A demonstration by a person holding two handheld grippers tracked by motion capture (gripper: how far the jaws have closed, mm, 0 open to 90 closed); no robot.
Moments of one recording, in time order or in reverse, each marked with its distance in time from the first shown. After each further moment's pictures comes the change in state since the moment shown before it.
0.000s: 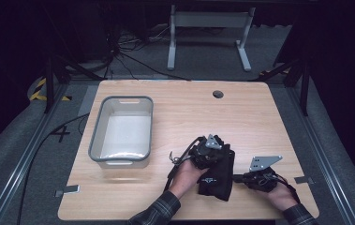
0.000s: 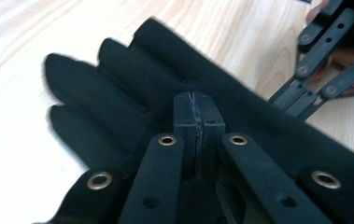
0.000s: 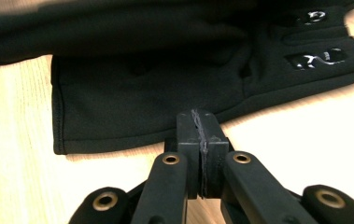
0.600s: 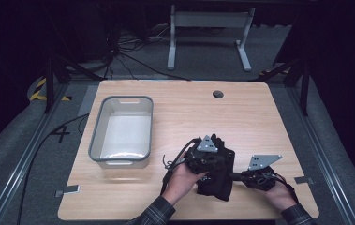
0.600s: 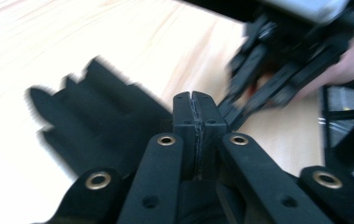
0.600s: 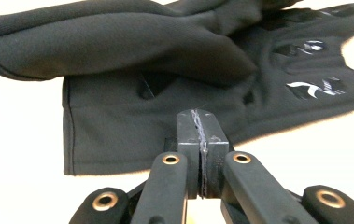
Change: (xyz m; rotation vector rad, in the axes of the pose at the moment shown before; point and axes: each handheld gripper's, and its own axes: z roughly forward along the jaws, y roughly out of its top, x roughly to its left) left arm -0.011 -0.003 -0.051 -0.104 -0.028 -0.013; right arm 0.002 0.007 -0.004 -0.038 -0.010 -0.013
